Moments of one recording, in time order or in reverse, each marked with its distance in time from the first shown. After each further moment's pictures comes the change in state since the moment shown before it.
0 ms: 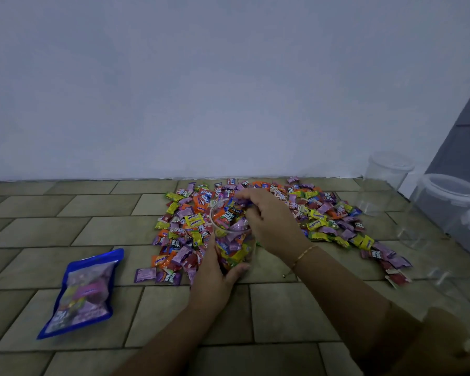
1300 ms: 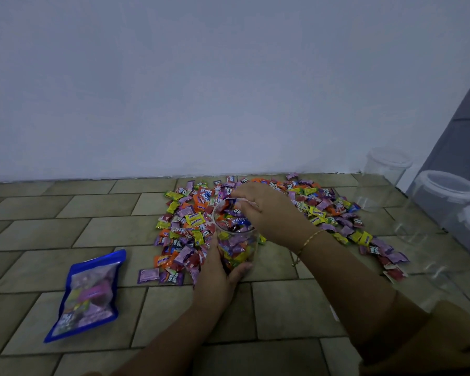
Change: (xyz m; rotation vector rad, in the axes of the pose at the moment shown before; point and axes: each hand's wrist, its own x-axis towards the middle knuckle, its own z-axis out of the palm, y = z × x) left_hand 0.000 0.002 -0.001 0.044 -0.018 -0.023; right_hand 0.015 -0.018 -0.020 -0.189 -0.258 -0.010
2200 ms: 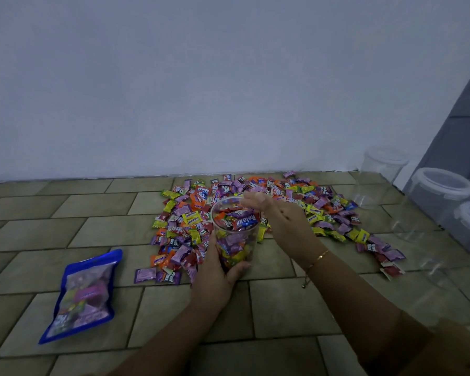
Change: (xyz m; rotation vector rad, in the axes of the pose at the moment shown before) left_hand 0.002 -0.001 0.001 -0.034 -0.001 0.035; right_hand -0.028 0.017 0.014 0.430 0.234 0.123
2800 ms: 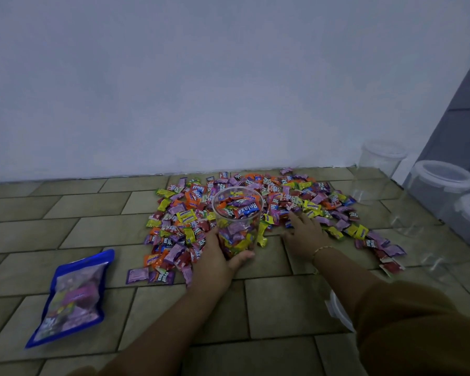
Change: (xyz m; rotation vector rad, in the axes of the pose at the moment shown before) left_hand 0.020 0.004 0.011 0.038 -0.019 -0.029; right_hand 0.019 0.146 -0.017 -0.708 -0.201 0.576
